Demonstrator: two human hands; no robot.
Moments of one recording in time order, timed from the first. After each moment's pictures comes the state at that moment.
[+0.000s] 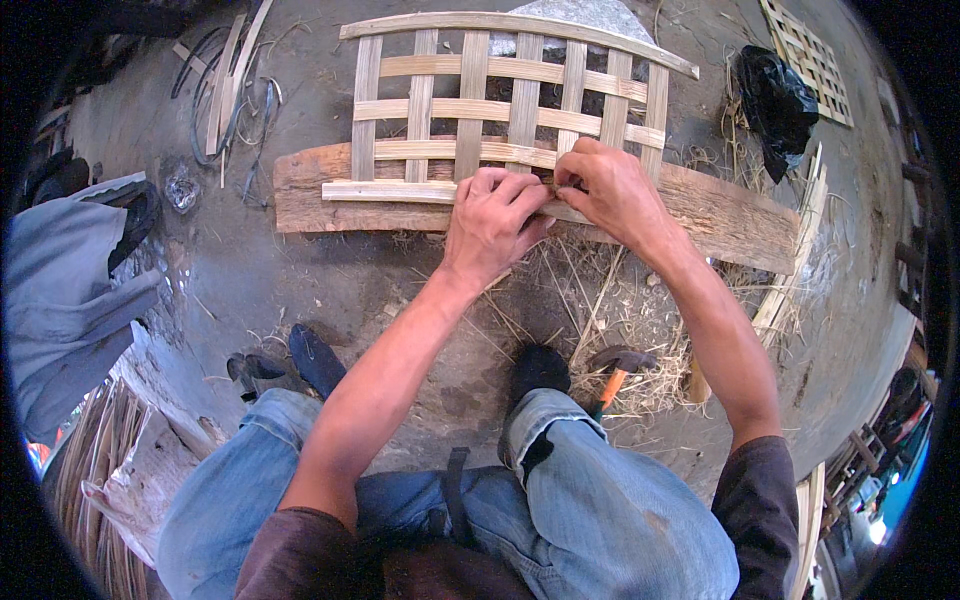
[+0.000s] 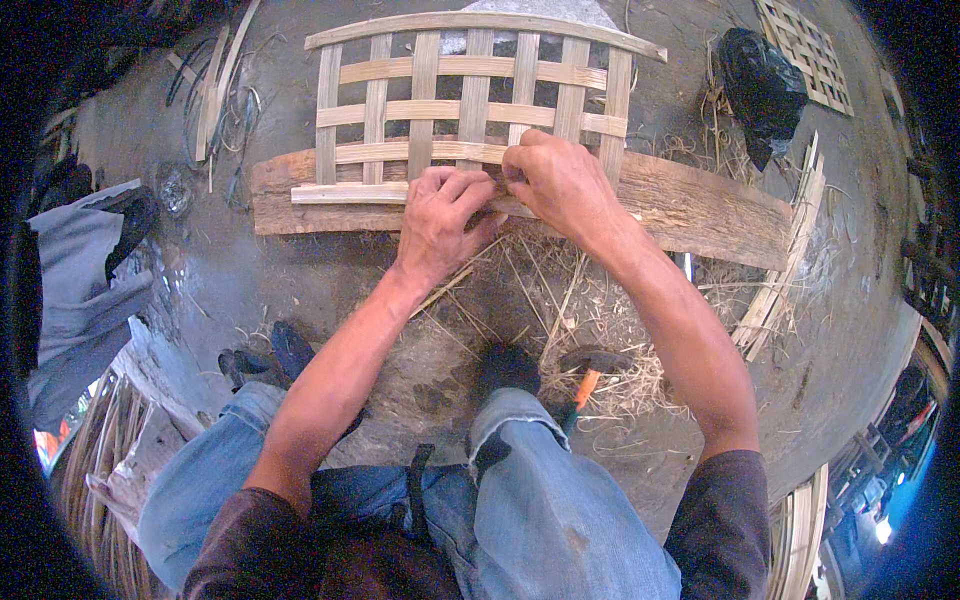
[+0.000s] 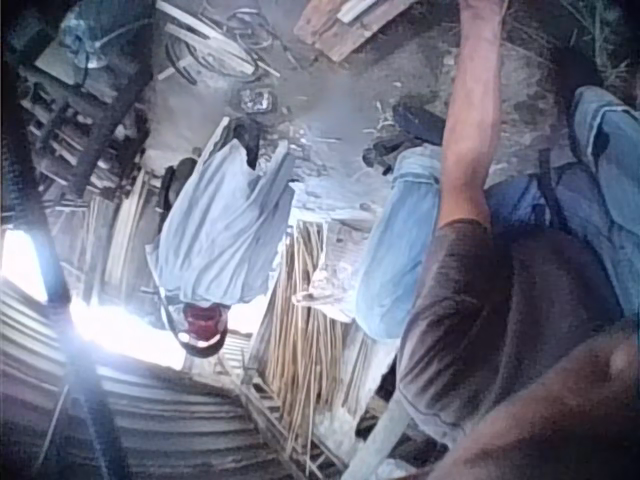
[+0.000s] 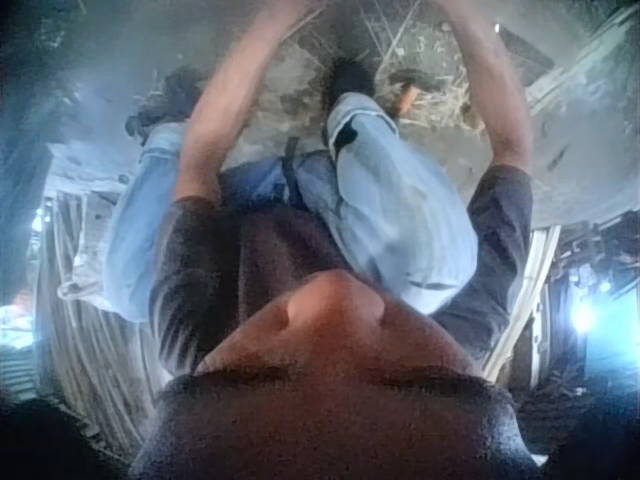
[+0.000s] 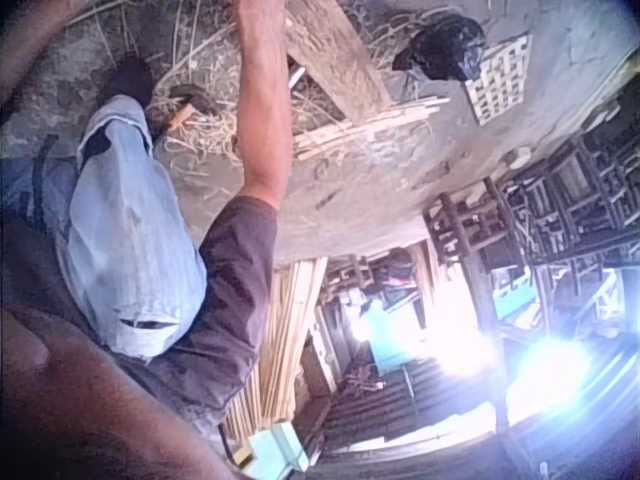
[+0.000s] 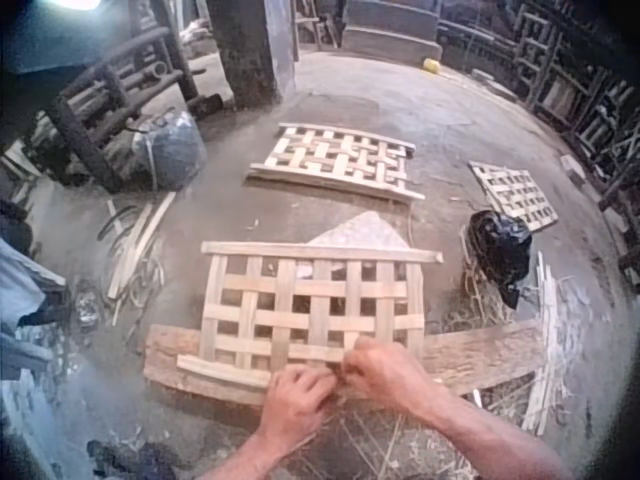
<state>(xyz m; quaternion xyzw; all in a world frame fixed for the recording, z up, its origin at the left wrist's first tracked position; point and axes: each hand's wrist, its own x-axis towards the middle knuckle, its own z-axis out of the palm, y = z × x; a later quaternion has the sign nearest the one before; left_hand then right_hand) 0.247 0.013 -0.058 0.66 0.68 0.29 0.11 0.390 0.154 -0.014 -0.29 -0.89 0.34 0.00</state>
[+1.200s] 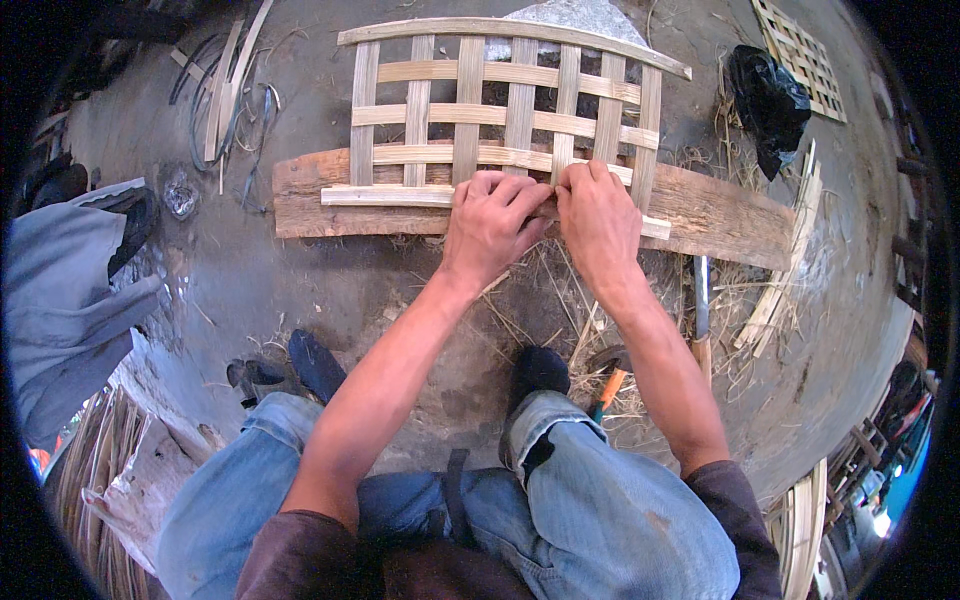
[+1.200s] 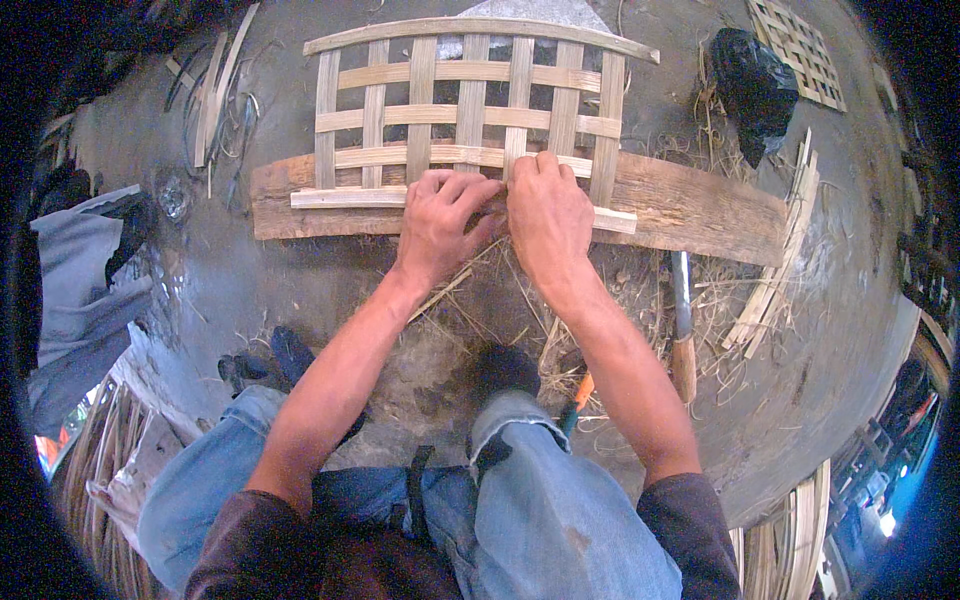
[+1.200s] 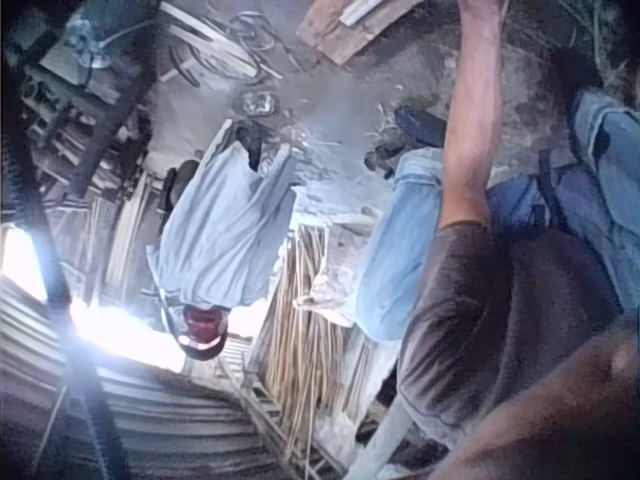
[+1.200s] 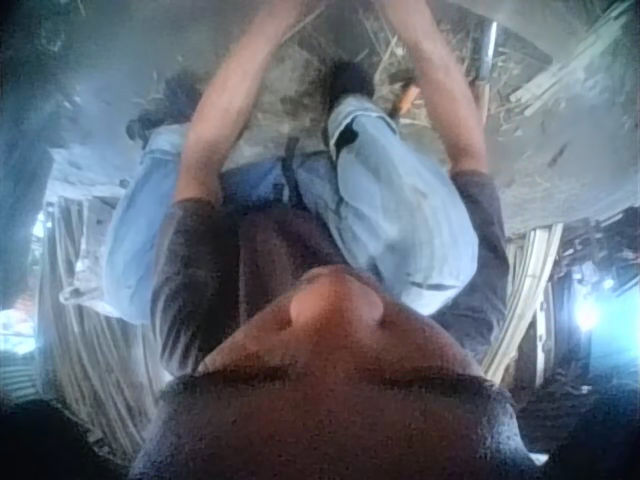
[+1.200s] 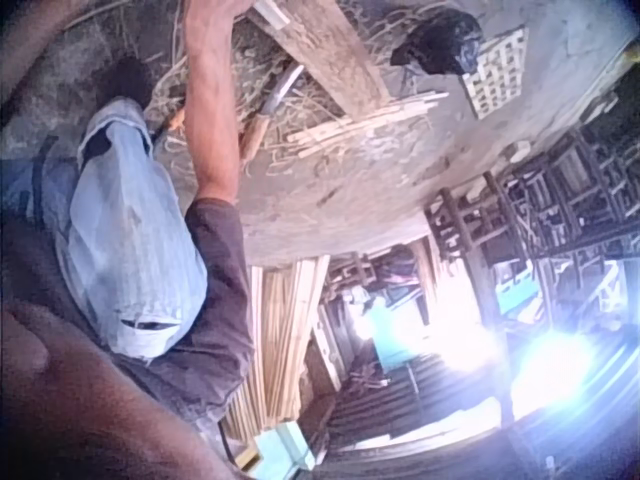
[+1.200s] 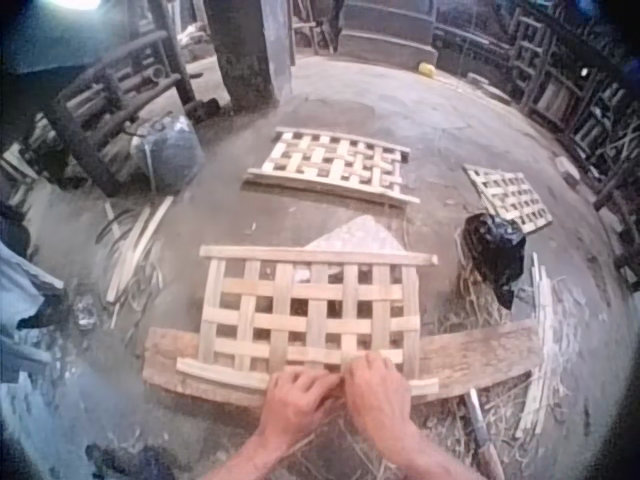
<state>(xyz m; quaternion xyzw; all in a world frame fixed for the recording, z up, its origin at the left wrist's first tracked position) 0.248 0.015 -0.061 0.66 0.68 0.31 0.09 0.381 0.098 -0.026 -0.47 -0.87 0.15 0.06</state>
